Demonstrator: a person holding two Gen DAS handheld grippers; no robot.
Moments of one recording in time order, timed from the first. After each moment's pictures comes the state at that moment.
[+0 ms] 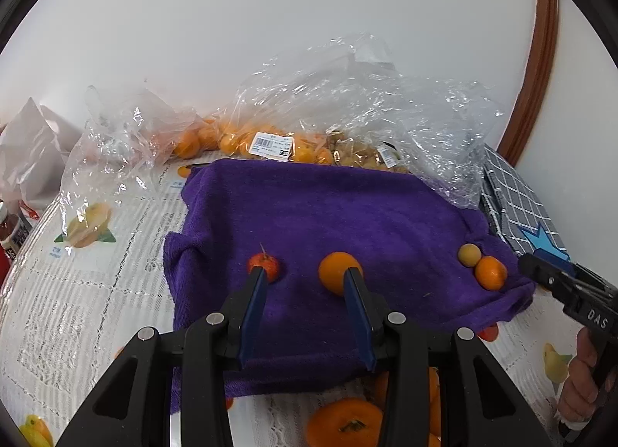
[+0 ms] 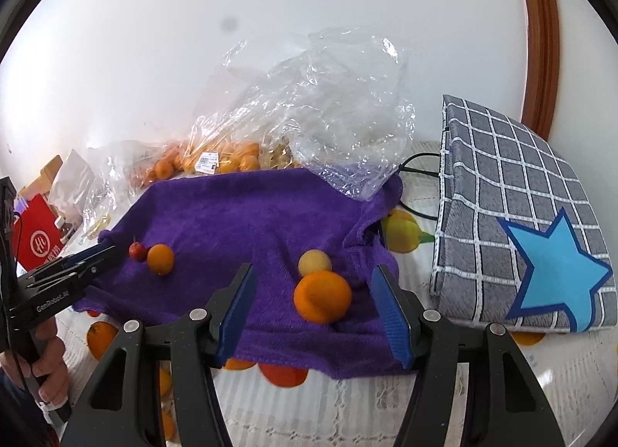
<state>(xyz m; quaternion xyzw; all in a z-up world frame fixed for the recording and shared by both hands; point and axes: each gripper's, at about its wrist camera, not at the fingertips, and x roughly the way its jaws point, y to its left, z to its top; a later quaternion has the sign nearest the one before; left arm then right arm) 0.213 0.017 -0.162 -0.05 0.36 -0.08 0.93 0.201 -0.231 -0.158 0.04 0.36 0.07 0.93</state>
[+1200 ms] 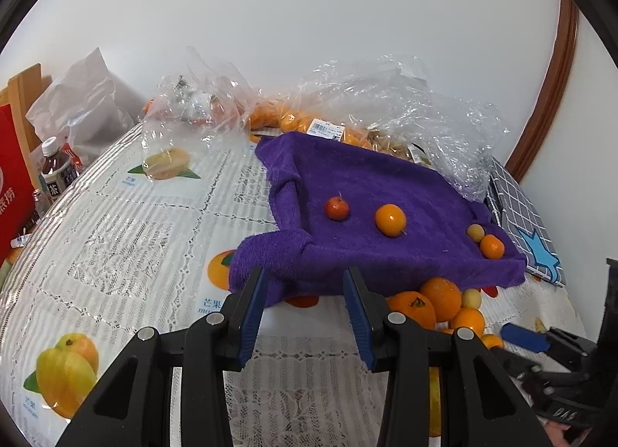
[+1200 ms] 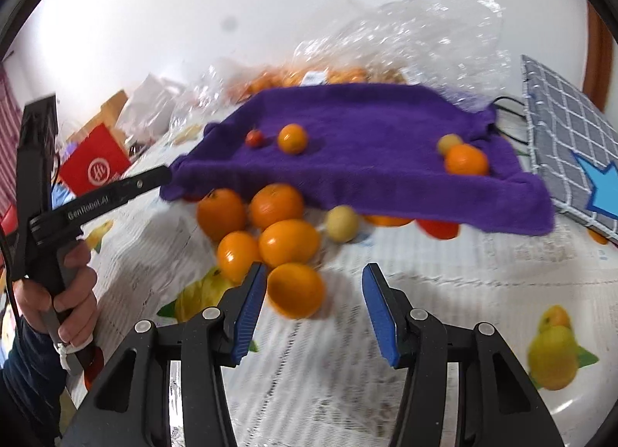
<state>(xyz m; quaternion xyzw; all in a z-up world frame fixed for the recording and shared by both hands) 0.141 0.087 -0.165 -0.10 0.36 -0.05 0.92 0.115 -0.147 -0.187 0.01 0.44 0.18 0.88</state>
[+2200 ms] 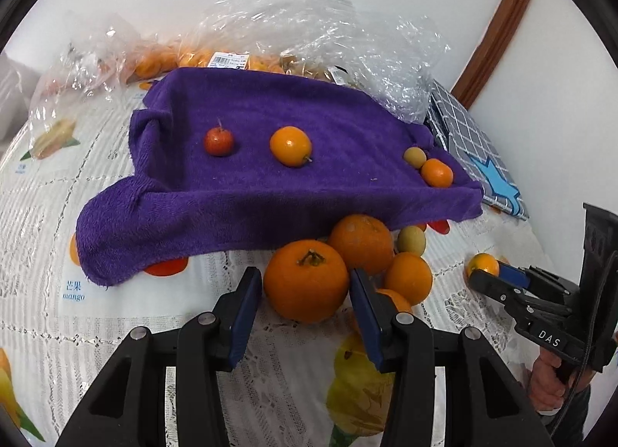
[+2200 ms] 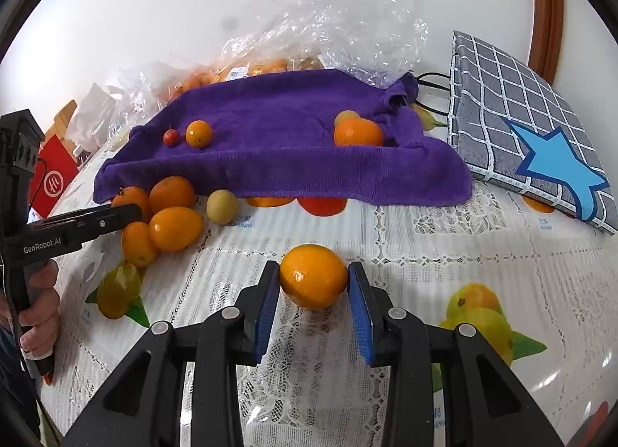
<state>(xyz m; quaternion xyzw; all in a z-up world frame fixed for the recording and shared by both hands) 0.162 0.018 -0.191 -0.07 0.46 -0.18 0.87 0.119 -0.215 -0.199 0.02 0.45 0.09 0.89</state>
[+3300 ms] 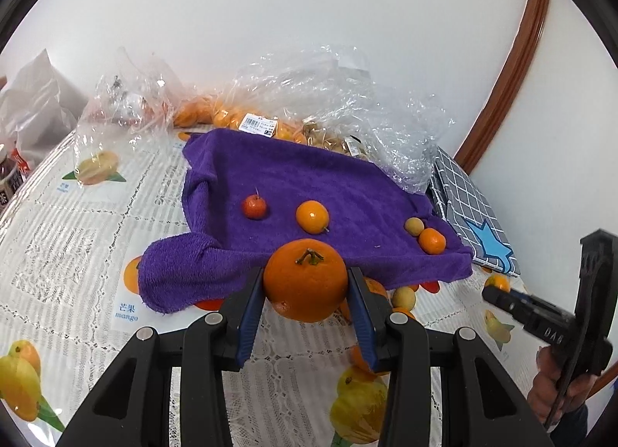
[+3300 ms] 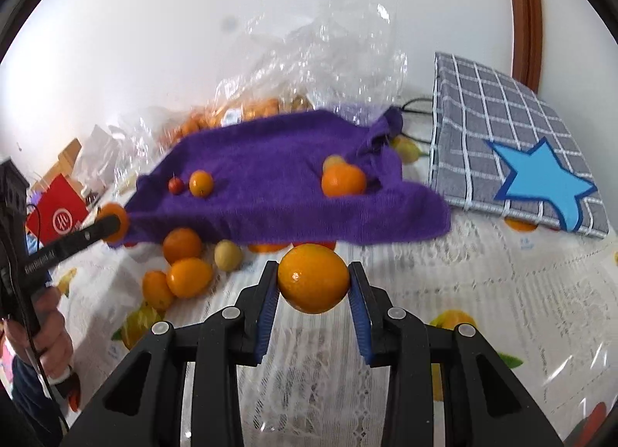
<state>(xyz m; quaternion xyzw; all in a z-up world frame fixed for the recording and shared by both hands) 0.145 0.051 -0.156 -0.13 0.36 -0.14 0.91 0.120 -0.229 -0.165 0.06 0.40 0.08 0.91</state>
